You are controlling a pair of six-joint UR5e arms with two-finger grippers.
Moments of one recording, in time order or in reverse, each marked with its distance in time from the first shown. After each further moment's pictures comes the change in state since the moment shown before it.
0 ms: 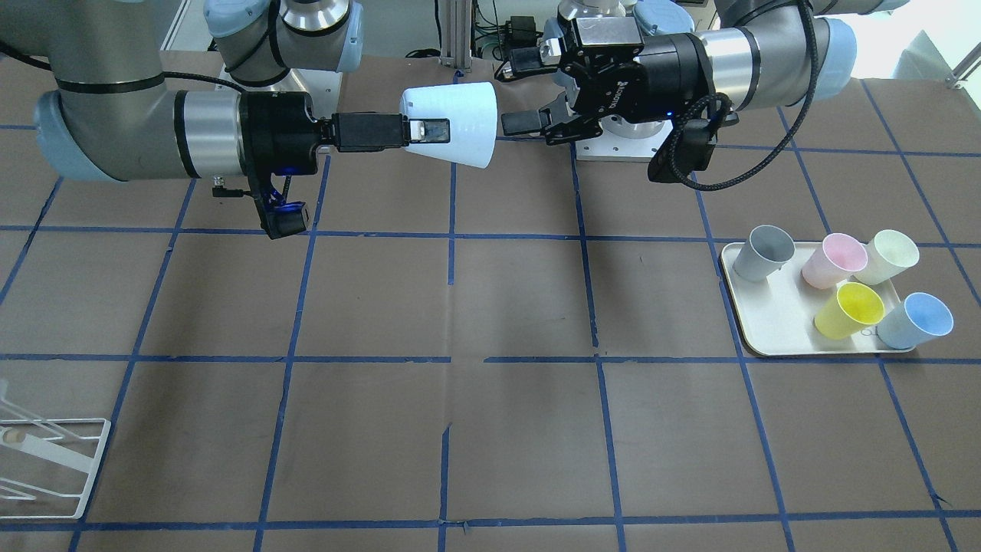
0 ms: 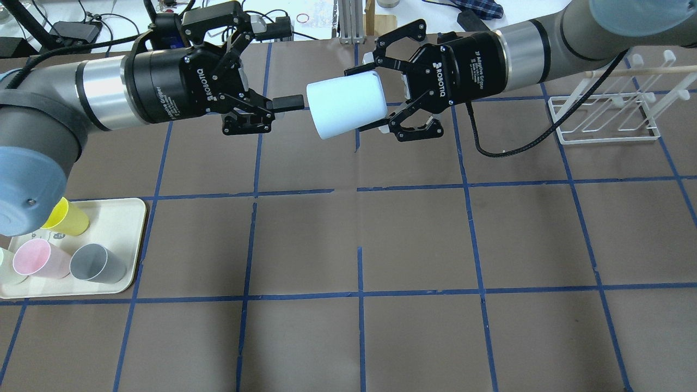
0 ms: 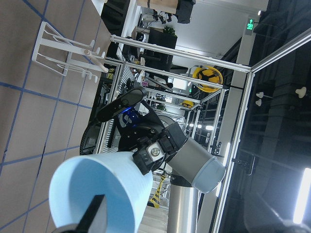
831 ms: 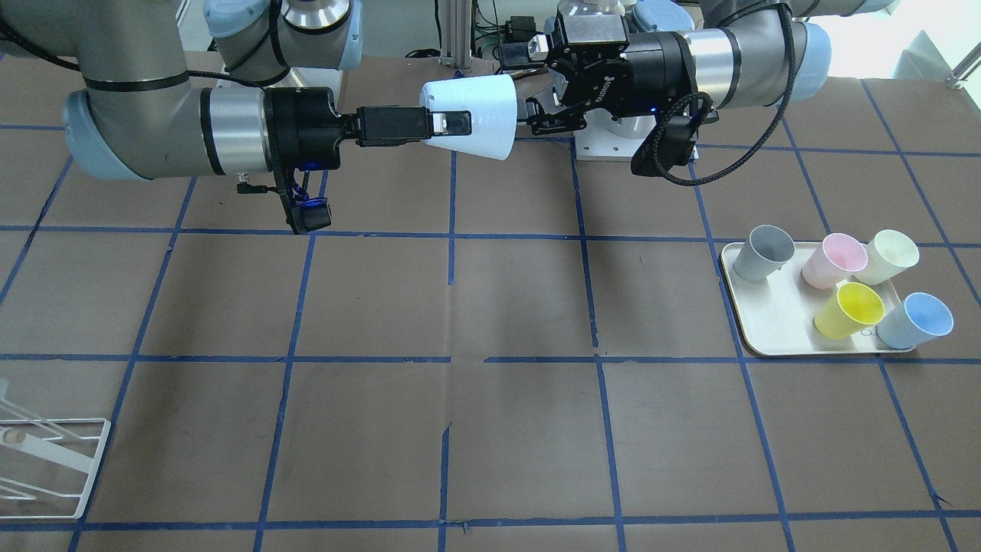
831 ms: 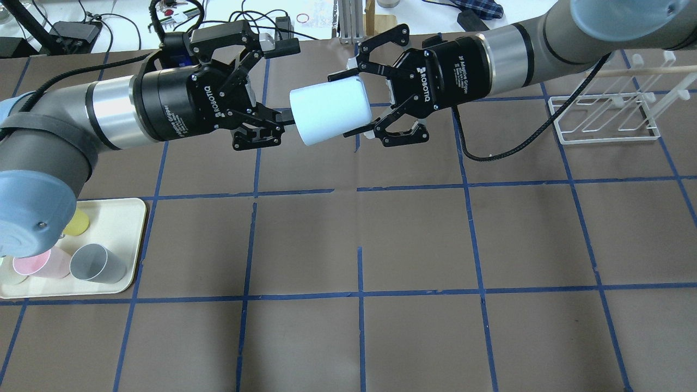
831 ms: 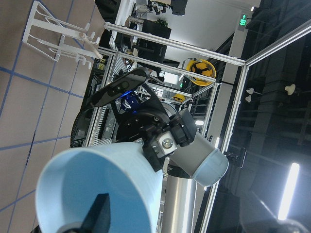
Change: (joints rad) left arm -0.007 0.029 -0.054 -0.001 -0.041 -0.006; right arm 0.036 0.003 0.000 -0.005 0.019 0.002
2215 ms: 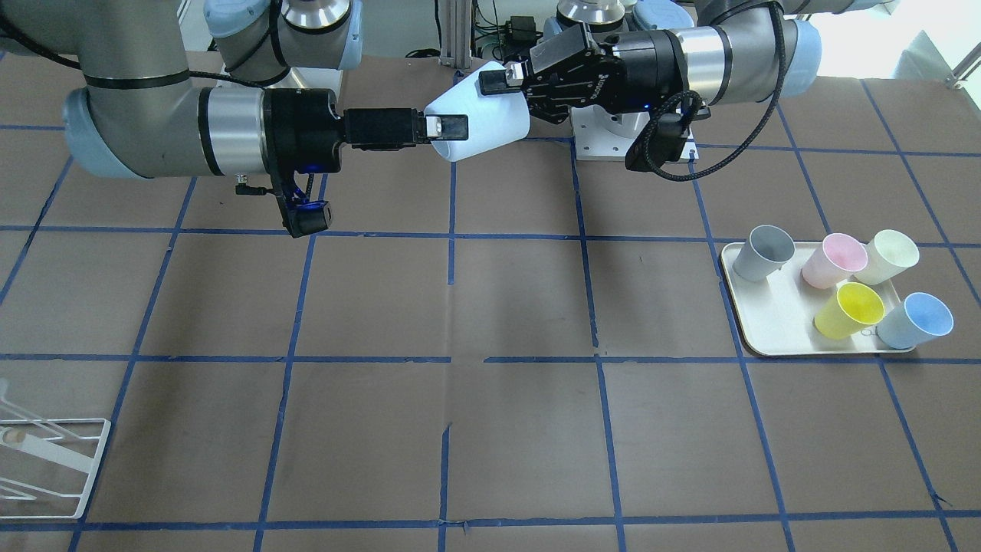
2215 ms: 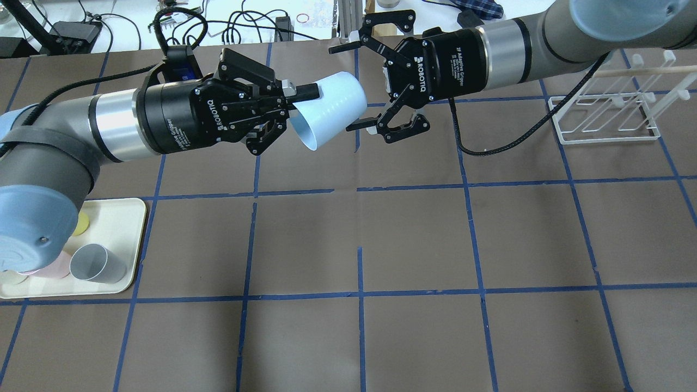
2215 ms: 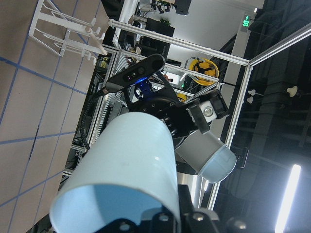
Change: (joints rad) left arm 0.000 0.025 -0.030 -0.002 0.013 -0.005; right arm 0.002 -0.001 -0.005 -0.014 0.068 0.008
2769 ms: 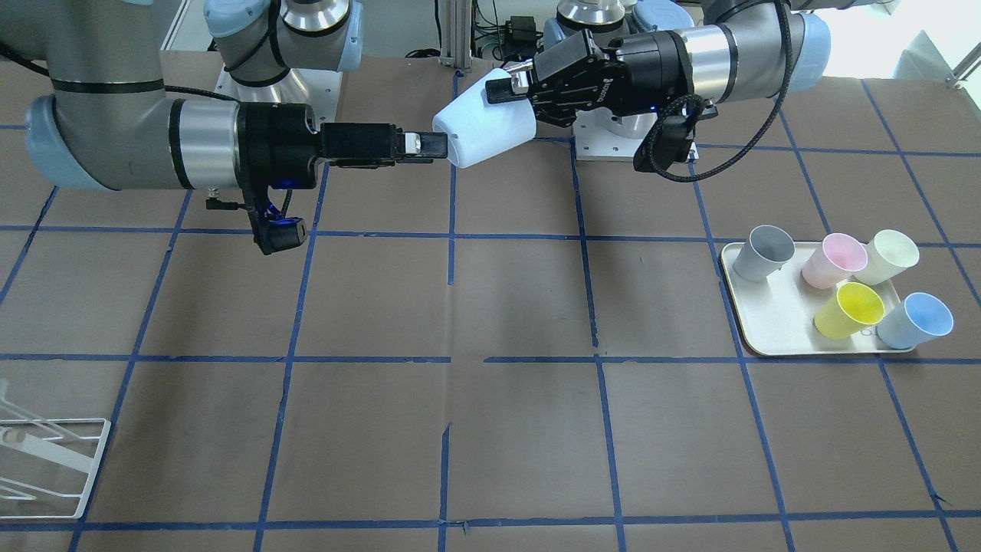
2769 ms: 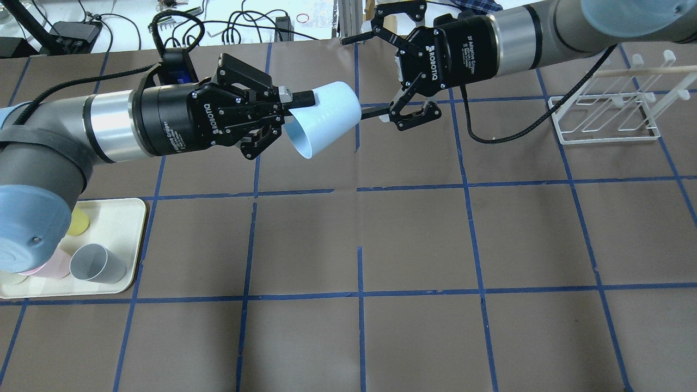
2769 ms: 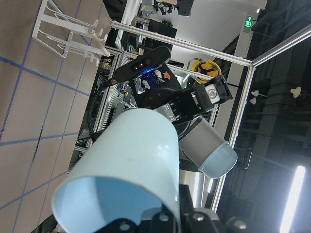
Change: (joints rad) left arm 0.022 0.007 0.007 0.003 0.090 -0.028; right arm -0.050 0.012 -0.015 -0.127 -0.099 0.060
